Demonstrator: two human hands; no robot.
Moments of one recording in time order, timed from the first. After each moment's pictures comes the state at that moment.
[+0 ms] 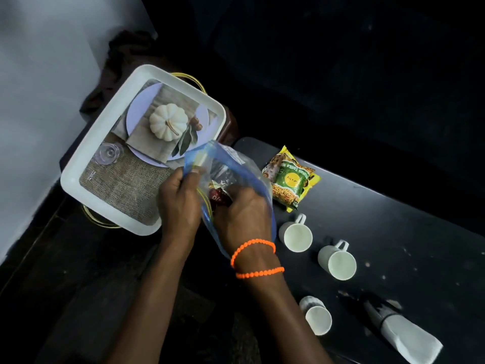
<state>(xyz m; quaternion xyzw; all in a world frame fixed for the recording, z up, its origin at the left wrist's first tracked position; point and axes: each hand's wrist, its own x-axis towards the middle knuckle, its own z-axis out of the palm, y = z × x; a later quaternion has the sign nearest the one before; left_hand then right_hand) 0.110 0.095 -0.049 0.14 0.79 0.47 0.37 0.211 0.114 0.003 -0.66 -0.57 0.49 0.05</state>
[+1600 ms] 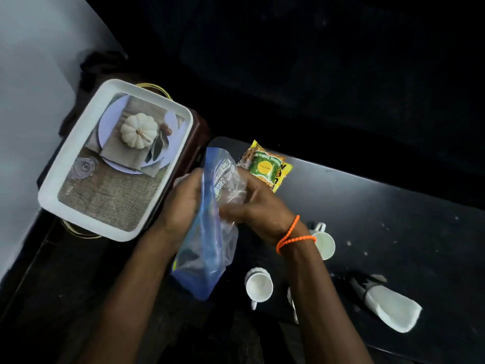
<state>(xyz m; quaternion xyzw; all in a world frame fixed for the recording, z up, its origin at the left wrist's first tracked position) 0.168 0.103 0.033 0.25 0.64 0.37 0.63 0.311 0.128 -0.032 -0.40 -0.38 0.79 0.27</state>
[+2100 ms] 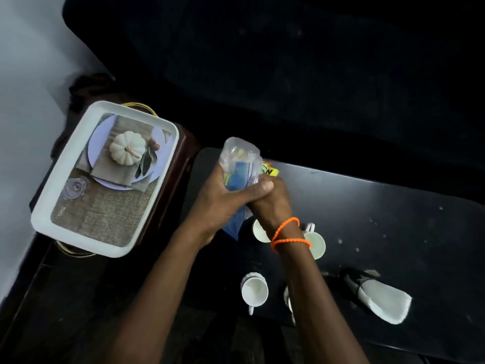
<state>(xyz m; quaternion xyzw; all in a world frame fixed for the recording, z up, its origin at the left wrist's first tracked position) 0.216 0.125 -0.008 0.32 0.59 0.37 0.64 0.338 0.137 -0.035 -0.65 -0.44 0.55 0.29</state>
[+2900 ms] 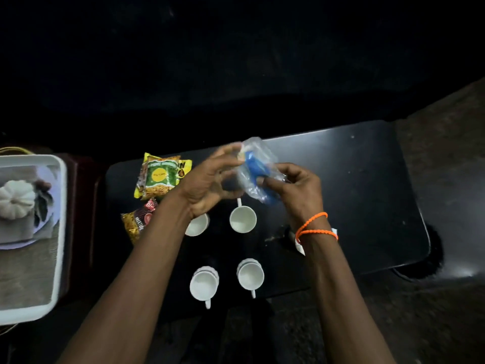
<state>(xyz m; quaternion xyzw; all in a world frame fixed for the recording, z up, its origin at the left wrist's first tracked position) 0.378 0.158 -0.034 0.29 0.45 0.16 0.83 0.543 0.075 -0.025 -0.72 -0.20 0.48 0.46</state>
